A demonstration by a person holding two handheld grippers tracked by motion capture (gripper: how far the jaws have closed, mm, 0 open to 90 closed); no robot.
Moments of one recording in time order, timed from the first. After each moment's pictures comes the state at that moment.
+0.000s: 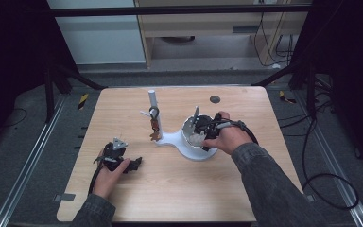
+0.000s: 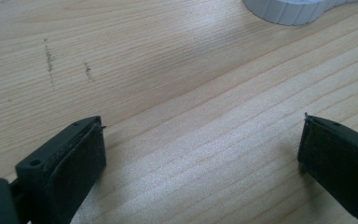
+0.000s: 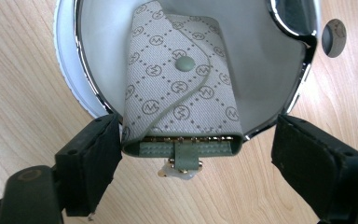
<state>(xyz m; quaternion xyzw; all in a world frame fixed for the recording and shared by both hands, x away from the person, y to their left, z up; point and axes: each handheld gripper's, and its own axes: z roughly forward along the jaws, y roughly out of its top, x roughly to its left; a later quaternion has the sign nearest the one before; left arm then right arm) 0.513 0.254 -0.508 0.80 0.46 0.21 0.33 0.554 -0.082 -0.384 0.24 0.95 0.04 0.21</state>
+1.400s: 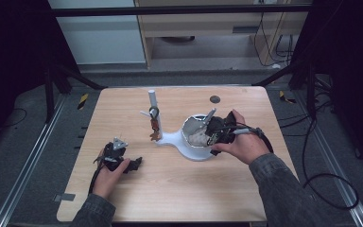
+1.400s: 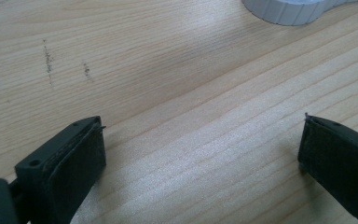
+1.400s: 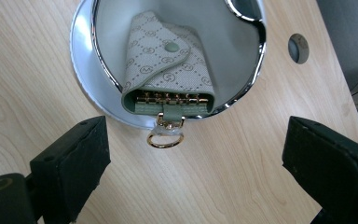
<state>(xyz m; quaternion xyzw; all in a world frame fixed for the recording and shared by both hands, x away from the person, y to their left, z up) 0.513 0.253 -0.508 0.80 0.46 0.21 0.33 0.522 -0.115 -0.361 0.24 0.93 0.12 0.25</state>
